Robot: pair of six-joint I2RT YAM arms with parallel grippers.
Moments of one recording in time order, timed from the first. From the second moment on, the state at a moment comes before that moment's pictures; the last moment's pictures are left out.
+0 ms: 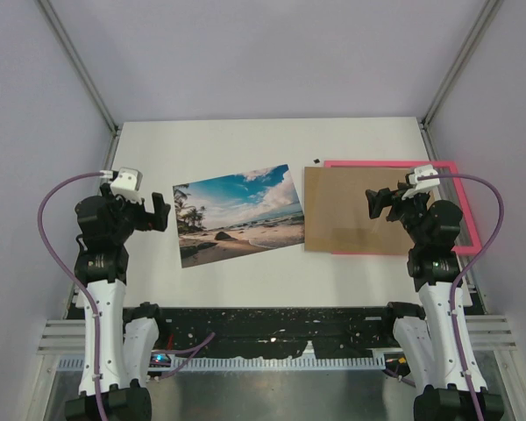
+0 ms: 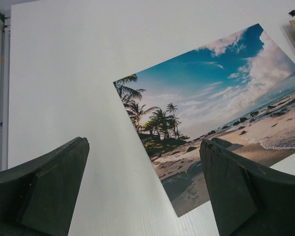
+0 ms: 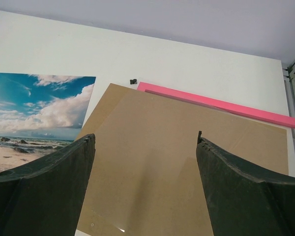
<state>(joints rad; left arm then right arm) 0.21 0.70 0.77 -0.41 0.42 0.16 -0.11 0.65 0.57 -0.01 -0.37 -0.05</state>
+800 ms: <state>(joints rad) 0.21 0.65 0.72 -0.36 0.41 0.16 -0.12 0.65 0.56 -0.01 -0.38 -0.04</state>
